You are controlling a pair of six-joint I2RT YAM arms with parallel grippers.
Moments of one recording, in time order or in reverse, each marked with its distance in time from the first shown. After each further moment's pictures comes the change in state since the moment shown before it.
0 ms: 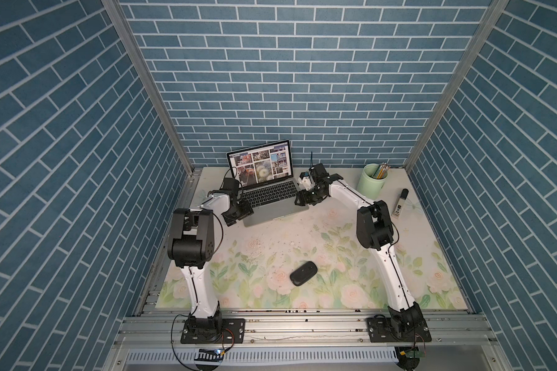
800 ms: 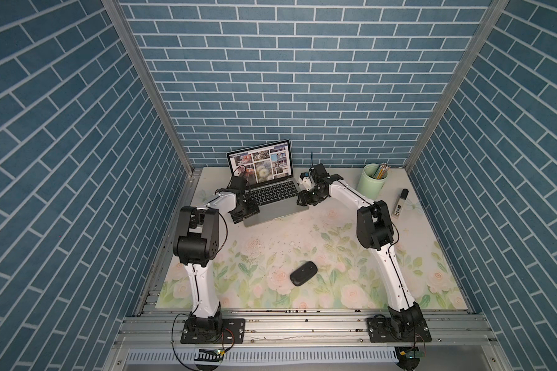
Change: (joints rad) left arm -0.061 0.039 0.045 0.024 0.013 0.007; right arm -0.002 0.000 -0.010 0.005 0.029 -0.026
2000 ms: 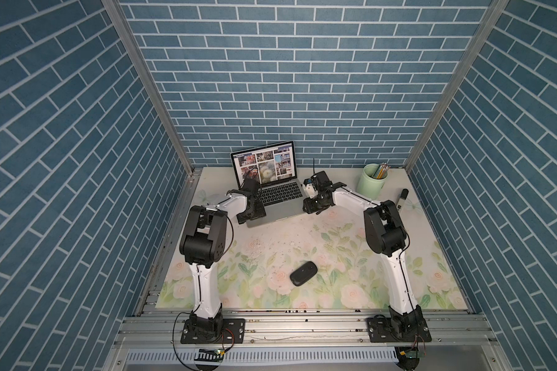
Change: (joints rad) left arm -0.118 0.006 0.000 -0.010 -0.166 -0.007; right arm 0.036 -0.237 -0.407 0.175 0.157 -0.006
